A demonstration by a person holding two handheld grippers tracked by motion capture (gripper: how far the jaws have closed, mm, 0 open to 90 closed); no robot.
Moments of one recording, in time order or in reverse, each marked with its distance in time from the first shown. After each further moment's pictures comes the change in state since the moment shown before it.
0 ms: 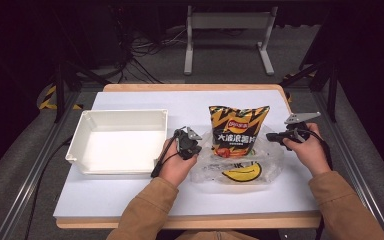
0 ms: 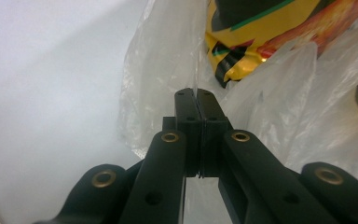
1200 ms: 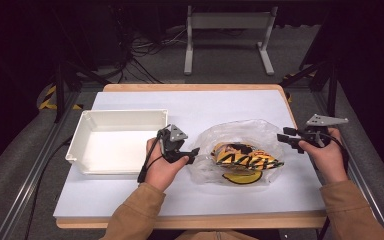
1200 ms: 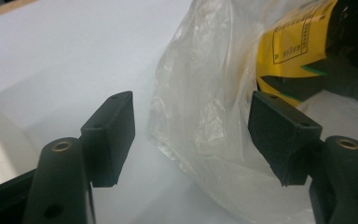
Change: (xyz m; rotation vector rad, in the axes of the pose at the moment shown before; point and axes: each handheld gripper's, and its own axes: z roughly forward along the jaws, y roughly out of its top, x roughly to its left) left arm 0.009 -0.012 -0.057 -0.195 0.027 -0.034; right arm 0.000 -0.015 -0.048 -0.201 -0.045 0.072
